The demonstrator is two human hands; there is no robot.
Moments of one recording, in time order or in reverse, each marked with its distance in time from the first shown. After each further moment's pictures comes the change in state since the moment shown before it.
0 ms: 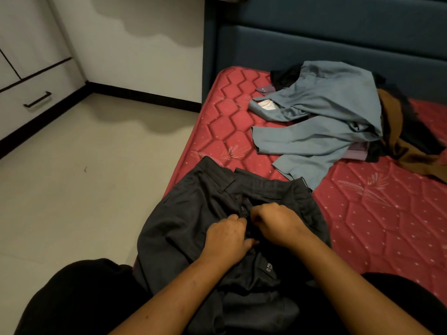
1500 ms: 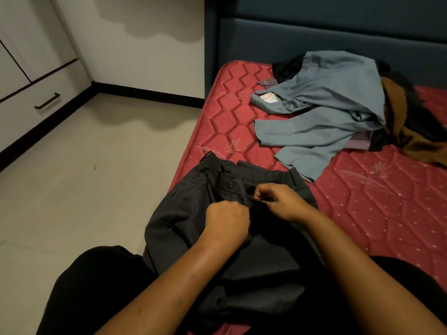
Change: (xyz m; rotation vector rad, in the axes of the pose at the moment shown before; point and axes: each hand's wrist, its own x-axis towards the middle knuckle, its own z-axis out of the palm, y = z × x) left_hand -0.015 0.017 -0.056 0.388 -0.010 0.049; right_hand 0.008 0.021 -0.008 0.461 0.051 -0.116
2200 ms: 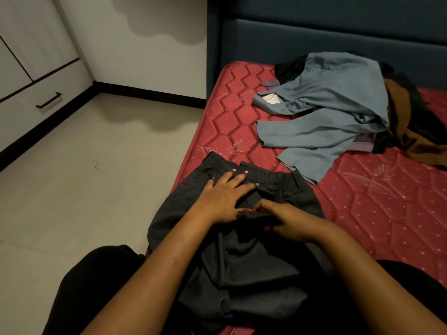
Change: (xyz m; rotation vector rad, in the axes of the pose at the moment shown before) left_hand 0.046 -0.052 0.023 -0.236 -0.097 0.212; right_hand -0.027 -0.016 -0.002 -0.092 -0.295 0.013
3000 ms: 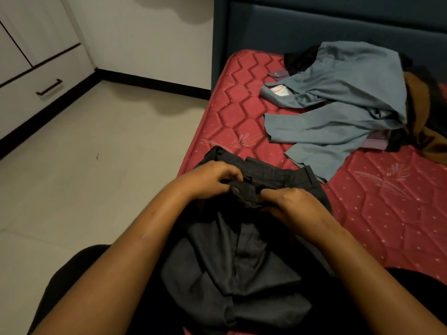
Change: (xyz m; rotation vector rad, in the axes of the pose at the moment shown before) left_hand 0.007 -0.049 -0.030 -0.541 0.026 0.127; right_hand 0.009 -0.014 -0.007 -0.364 0.383 -0.138
